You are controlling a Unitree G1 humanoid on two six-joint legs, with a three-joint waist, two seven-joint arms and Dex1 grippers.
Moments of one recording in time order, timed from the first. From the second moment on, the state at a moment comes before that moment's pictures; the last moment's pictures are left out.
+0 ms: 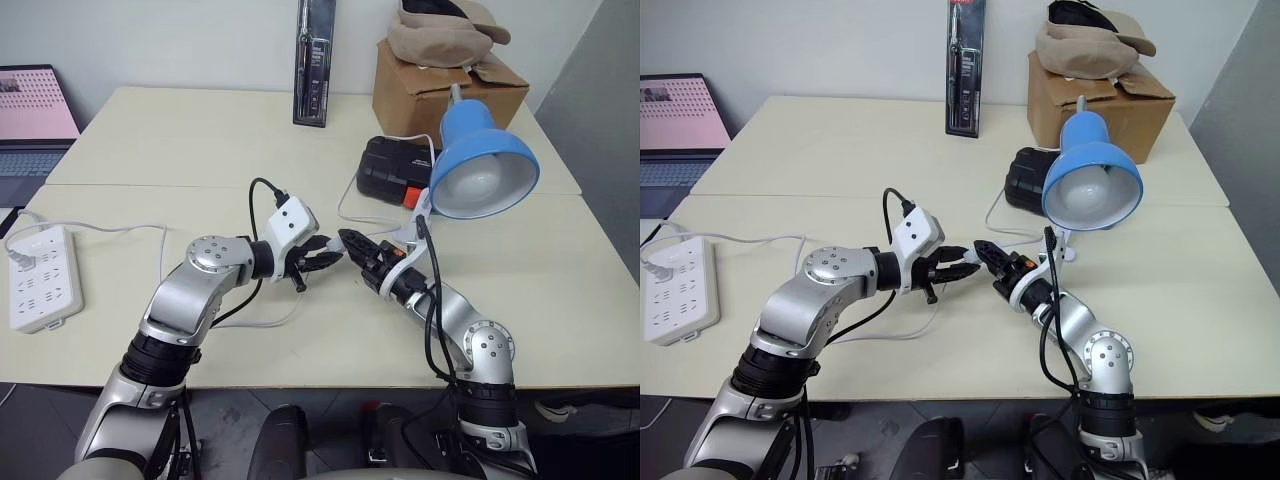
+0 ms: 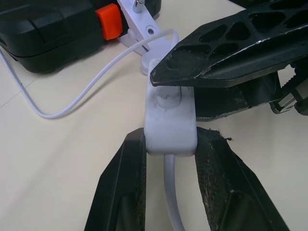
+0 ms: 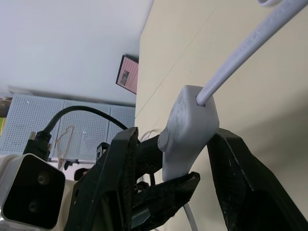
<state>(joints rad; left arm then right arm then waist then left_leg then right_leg) -0.53 0.55 -0.20 -0.19 -0.26 0.67 -0.84 -0.30 0.09 -0.08 -0.19 1.43 0.80 -0.34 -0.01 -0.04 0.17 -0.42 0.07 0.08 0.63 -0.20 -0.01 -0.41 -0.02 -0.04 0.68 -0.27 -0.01</state>
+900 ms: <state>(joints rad) -0.53 0.55 -0.21 -0.19 -0.26 0.67 -0.84 -0.30 0.09 -0.06 -0.19 1.44 0.81 -0.36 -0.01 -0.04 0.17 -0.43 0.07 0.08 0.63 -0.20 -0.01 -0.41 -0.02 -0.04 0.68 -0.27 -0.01</state>
